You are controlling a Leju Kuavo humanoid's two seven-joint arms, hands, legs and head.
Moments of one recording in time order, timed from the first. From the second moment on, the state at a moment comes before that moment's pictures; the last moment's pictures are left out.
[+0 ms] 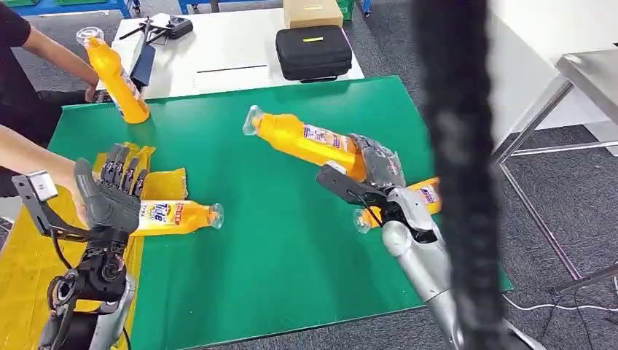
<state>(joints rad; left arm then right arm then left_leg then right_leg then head) -0.23 0.08 -0.20 -1.57 0.51 0.23 -0.07 -0.45 -0.12 0.43 -1.24 0.83 -0.24 0.15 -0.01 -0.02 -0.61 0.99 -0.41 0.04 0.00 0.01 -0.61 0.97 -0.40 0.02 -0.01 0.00</state>
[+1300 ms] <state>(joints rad) -0.30 0.01 -0.42 -1.66 0.64 0.29 -0.11 -0.52 0.09 0.61 -1.28 0.63 -0.19 0.22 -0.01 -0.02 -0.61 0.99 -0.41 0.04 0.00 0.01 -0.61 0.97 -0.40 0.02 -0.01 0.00</state>
